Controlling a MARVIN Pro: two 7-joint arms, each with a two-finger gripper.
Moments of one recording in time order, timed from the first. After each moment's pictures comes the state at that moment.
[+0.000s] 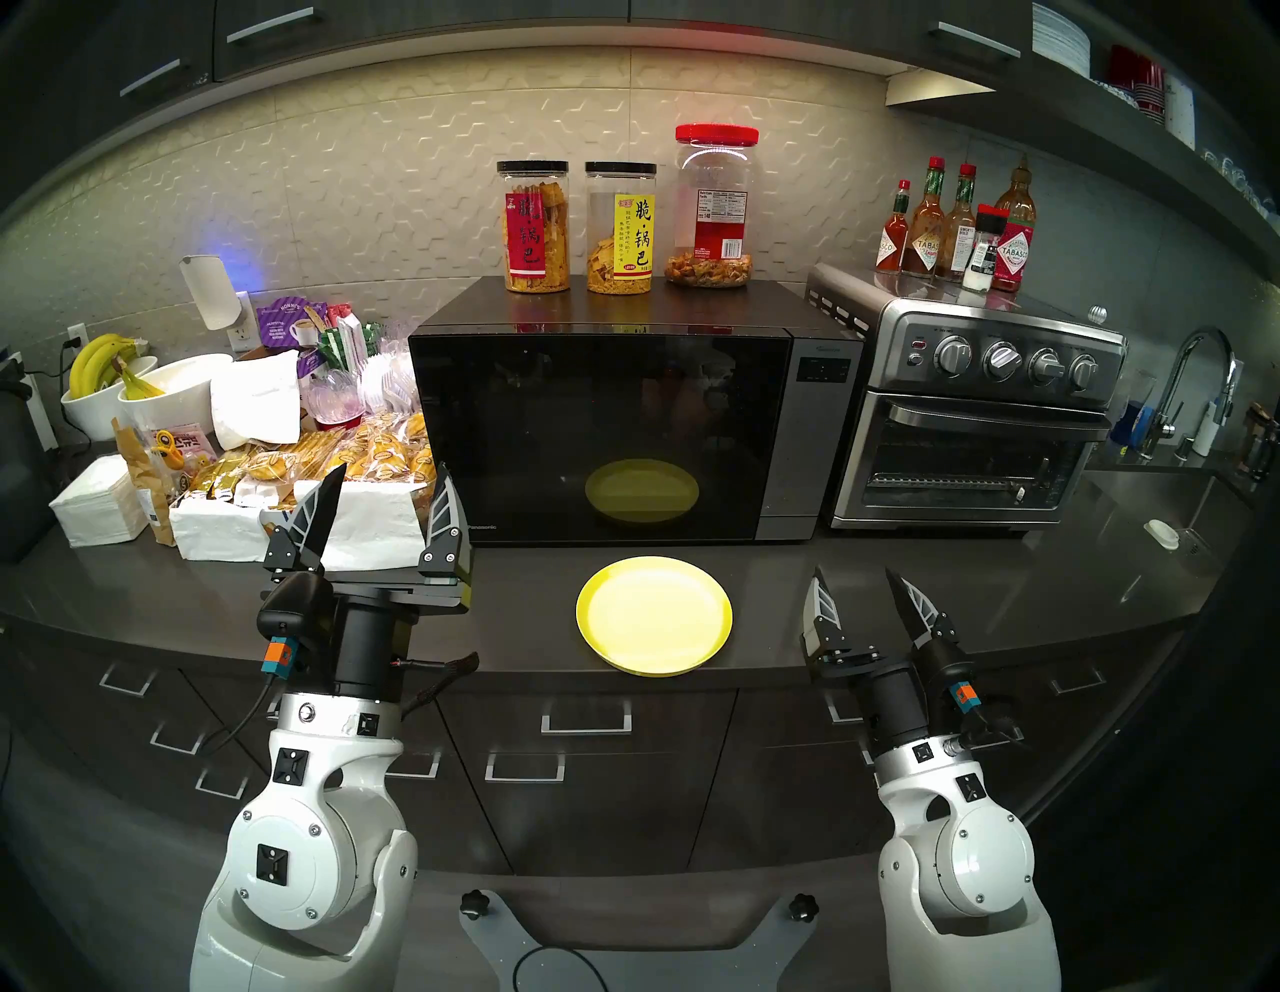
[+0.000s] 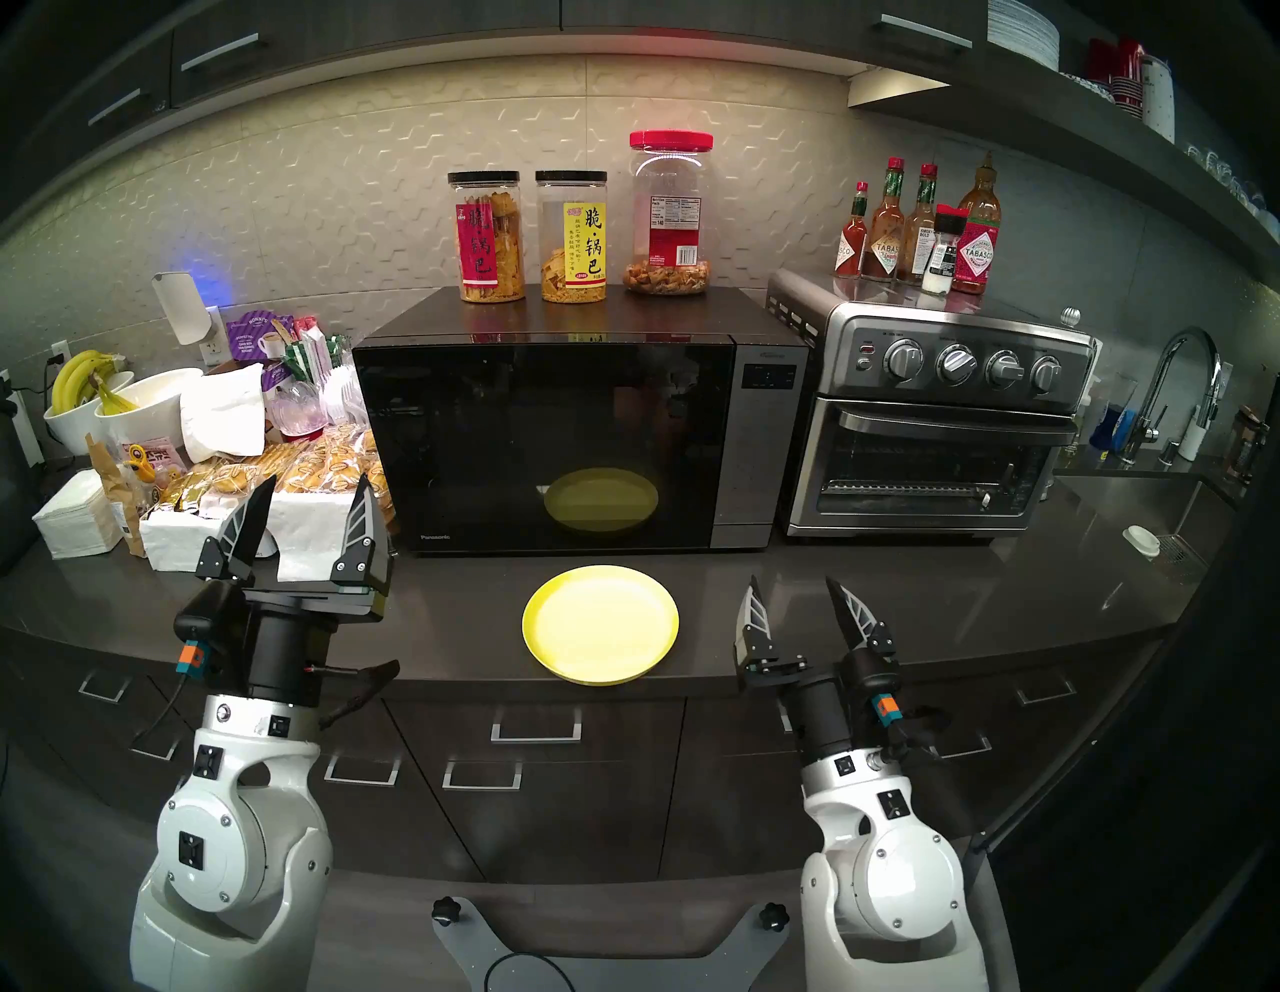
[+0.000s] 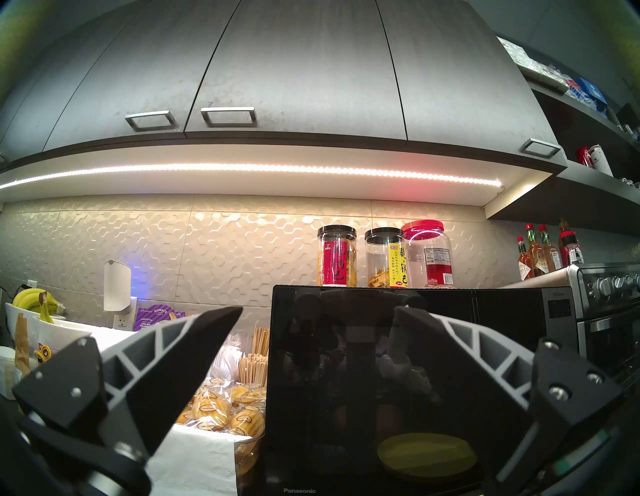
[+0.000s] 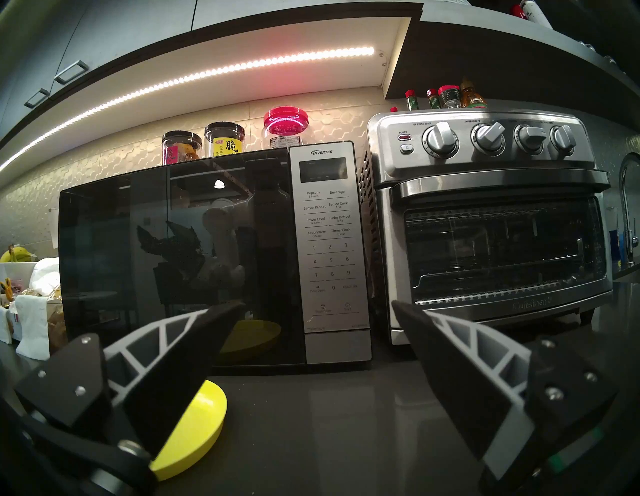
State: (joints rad) left arm 2.15 -1.46 -1.58 -2.34 -0.08 -0.34 0.08; right arm -2.10 -1.60 1.63 -2.12 0.12 -0.24 0.19
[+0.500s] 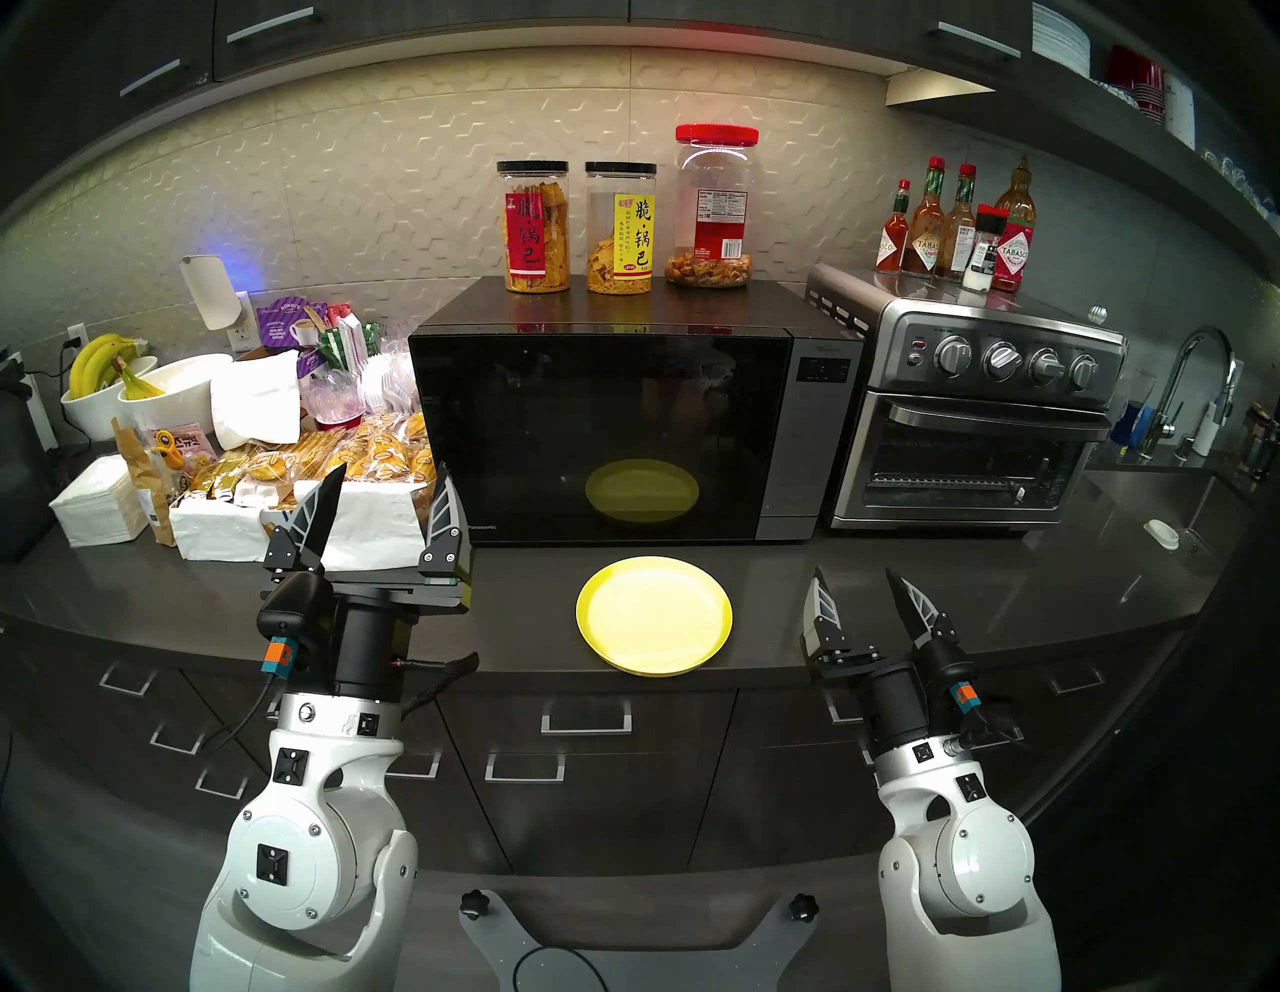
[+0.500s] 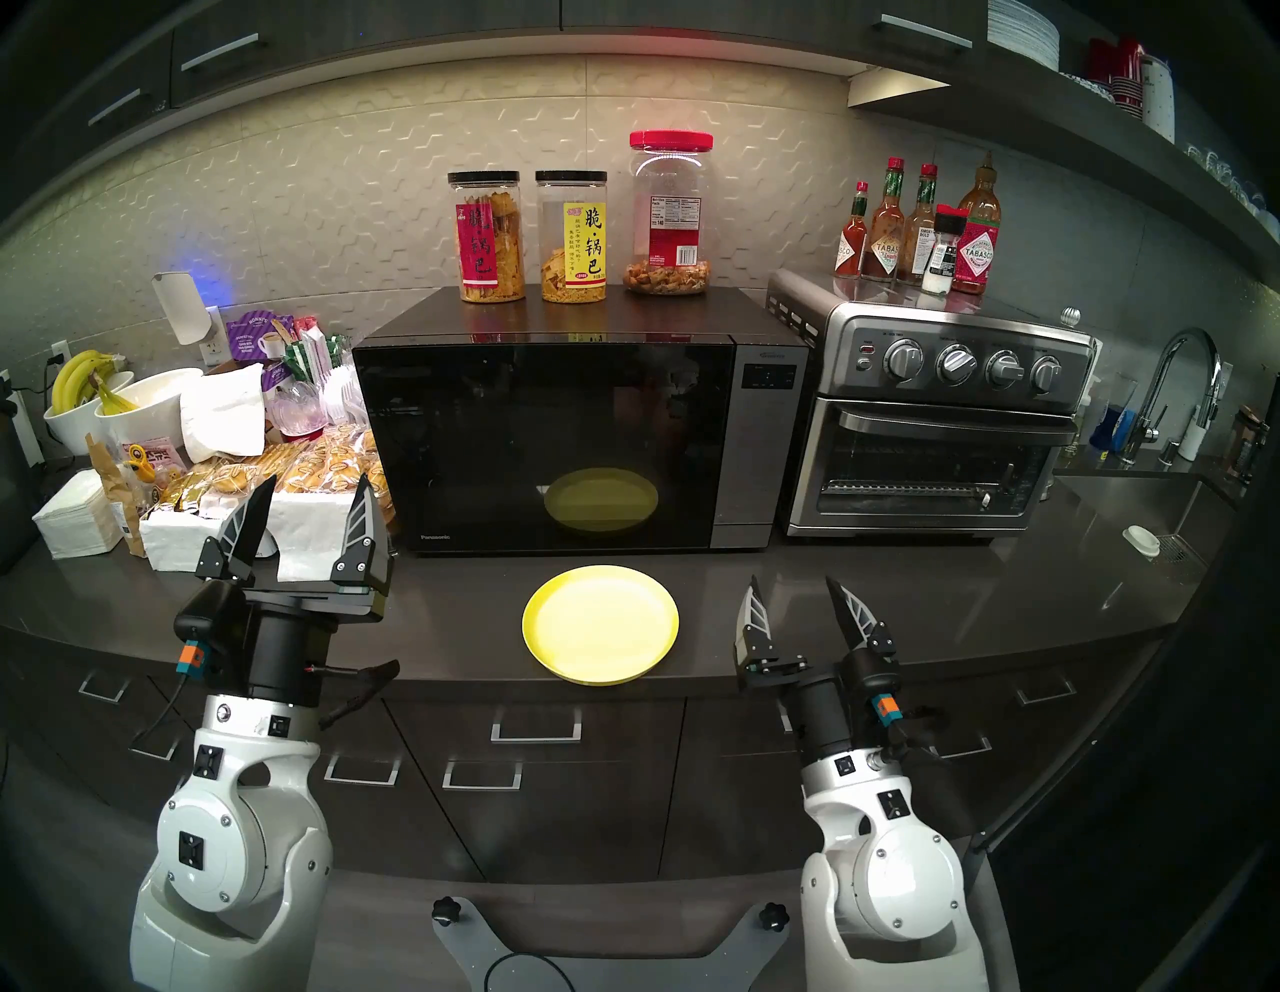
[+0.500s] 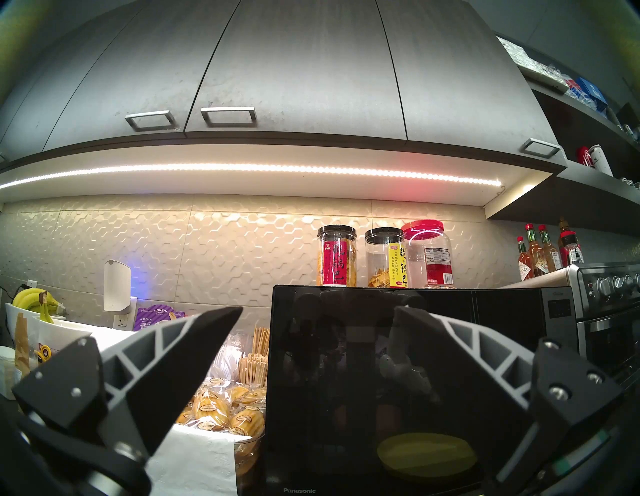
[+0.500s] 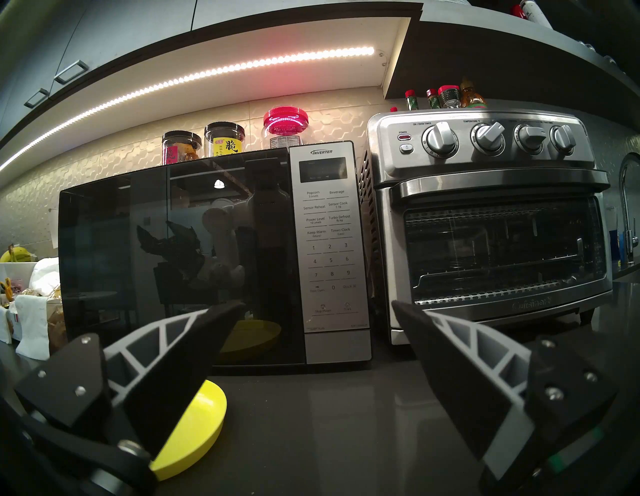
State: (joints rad) left arm 2.15 -1.46 -1.58 -2.34 -0.08 -0.34 0.08; right arm -2.10 -1.60 1.63 -2.12 0.12 -0.24 0.19
